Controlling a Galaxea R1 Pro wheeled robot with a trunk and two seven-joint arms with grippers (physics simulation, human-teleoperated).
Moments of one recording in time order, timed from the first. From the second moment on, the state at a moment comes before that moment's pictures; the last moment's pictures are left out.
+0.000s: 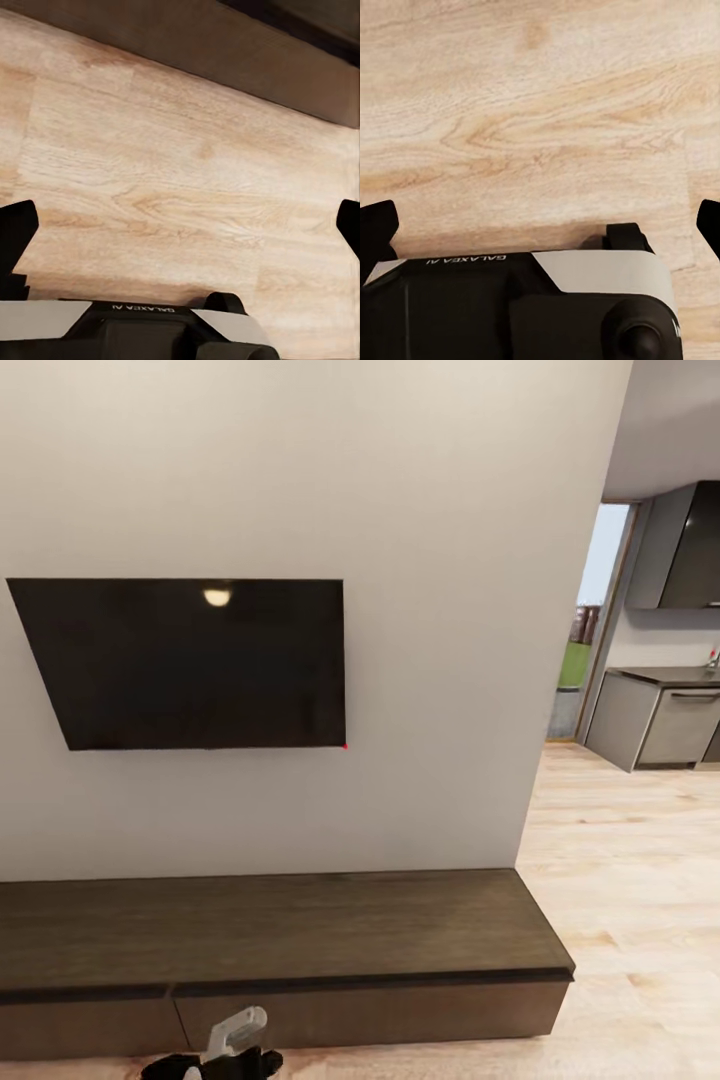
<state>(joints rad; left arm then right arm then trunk) -0.06 -0.12 0.16 -1.19 0.25 0.83 0.00 -0.26 0.06 0.00 -0.18 -0.14 0.13 0.00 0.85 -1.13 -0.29</state>
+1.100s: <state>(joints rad) -0.34 -0.16 0.01 -1.29 0.42 1.01 0.01 -0.27 0.08 -0.01 -0.30 -0.17 0.13 0.06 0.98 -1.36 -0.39</state>
